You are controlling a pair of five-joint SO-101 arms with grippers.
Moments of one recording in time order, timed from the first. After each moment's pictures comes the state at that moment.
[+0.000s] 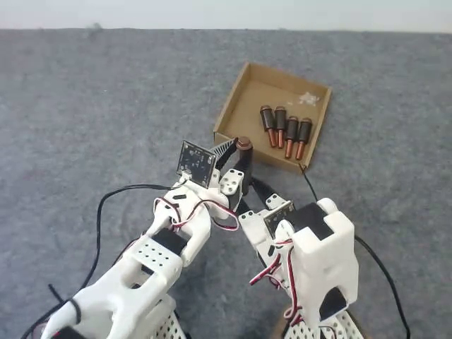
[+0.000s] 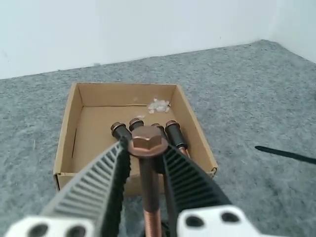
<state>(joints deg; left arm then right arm) 25.5 -39.6 82.1 -14.5 11.6 -32.9 26.7 89.0 -98.9 4.6</state>
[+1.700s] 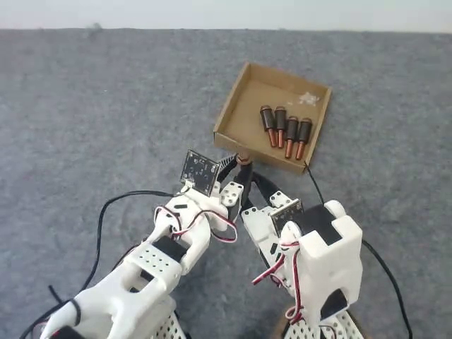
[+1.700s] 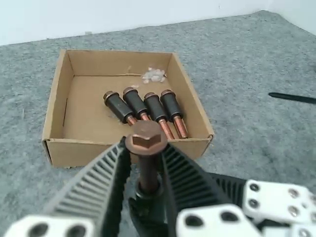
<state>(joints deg) 26.1 -39.5 87.3 -14.5 12.0 -30.9 23.4 90.1 -98.9 2.5</state>
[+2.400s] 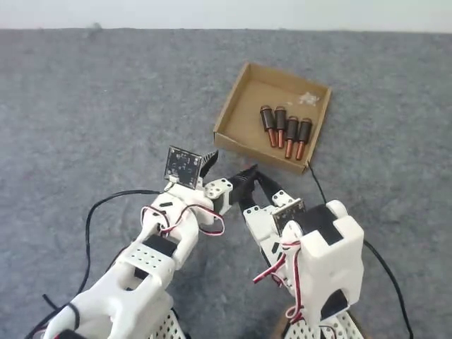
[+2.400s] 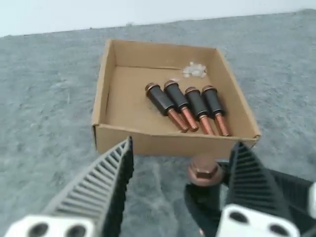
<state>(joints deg) 19.0 -39.4 88.4 -14.3 11.6 -30.1 23.1 90.3 -98.9 2.5</state>
